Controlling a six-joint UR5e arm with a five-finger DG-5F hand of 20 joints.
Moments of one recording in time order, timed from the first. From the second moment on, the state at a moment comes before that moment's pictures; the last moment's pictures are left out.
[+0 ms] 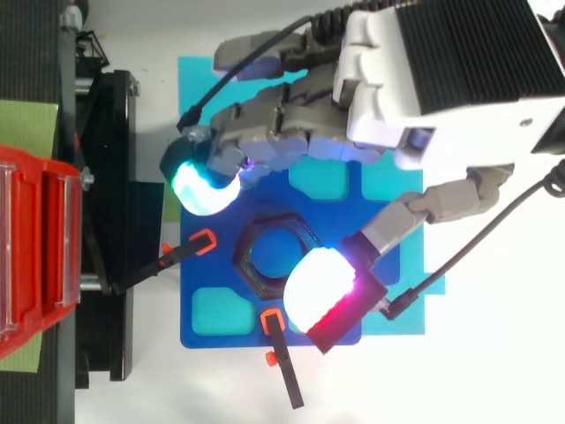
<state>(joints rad) 0.04 -2.20 -1.19 -2.85 -1.70 -1.04</state>
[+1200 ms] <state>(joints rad) 0.05 -2.20 -1.22 -2.85 -1.70 -1.04</state>
